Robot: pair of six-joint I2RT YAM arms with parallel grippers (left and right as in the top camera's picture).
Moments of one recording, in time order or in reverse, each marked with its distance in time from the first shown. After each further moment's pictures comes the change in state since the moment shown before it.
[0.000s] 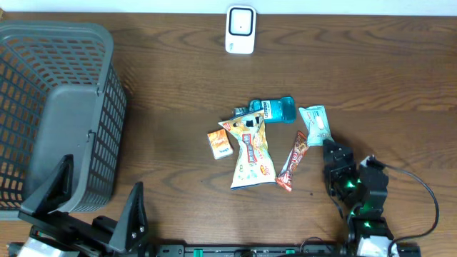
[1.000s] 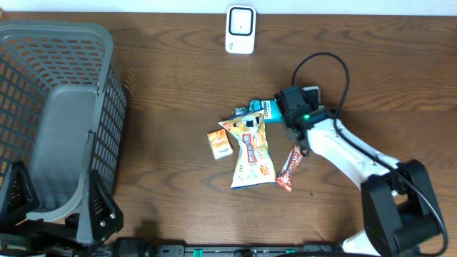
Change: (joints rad) left arm 0.000 0.000 0.000 0.084 -0.278 0.000; right arm 0.493 0.863 1.003 -0.920 0.895 -0.995
